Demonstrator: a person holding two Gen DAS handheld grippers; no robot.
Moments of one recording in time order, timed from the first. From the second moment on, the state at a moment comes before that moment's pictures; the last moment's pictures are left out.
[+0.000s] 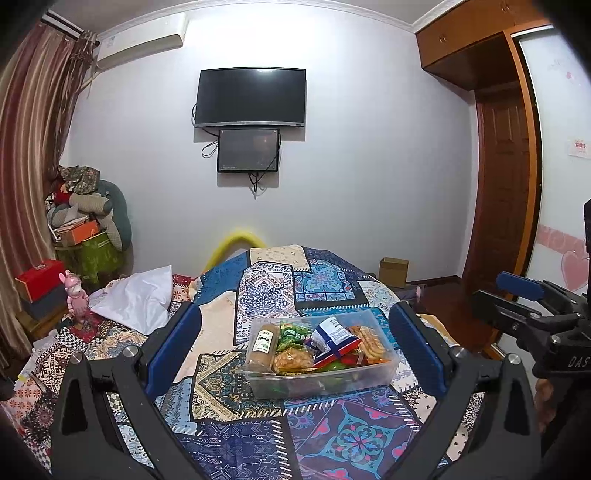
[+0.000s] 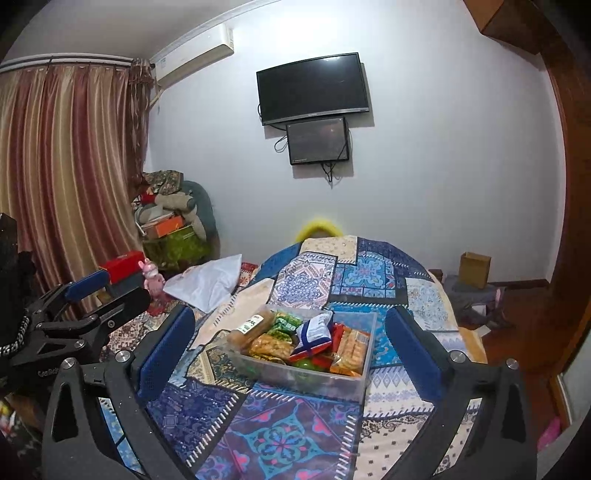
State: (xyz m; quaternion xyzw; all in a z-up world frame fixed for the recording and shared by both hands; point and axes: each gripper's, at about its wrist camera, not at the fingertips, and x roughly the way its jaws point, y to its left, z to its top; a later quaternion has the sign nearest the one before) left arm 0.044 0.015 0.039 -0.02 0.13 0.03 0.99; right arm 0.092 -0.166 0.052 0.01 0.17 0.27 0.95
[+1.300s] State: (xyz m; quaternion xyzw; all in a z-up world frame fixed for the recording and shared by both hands) left arm 0.046 0.015 0.037 -0.02 0.14 0.01 0.99; right arm 0.091 -0.170 0.047 0.02 0.18 0.26 0.95
